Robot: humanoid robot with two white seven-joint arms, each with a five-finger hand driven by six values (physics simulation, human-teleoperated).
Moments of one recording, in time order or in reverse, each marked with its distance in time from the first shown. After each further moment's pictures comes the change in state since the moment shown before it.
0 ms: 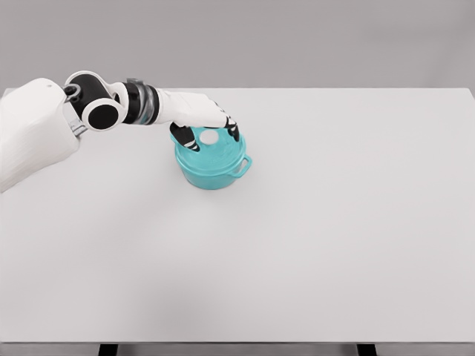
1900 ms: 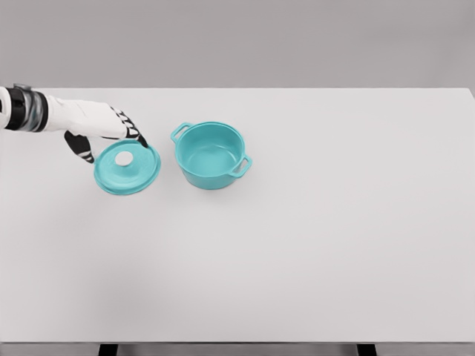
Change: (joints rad) left arm -0.018 0.343 -0.055 0.021 -0.003 -0.250 0.000; right arm 0.000 0.000 0.000 0.000 0.000 0.000 0.000
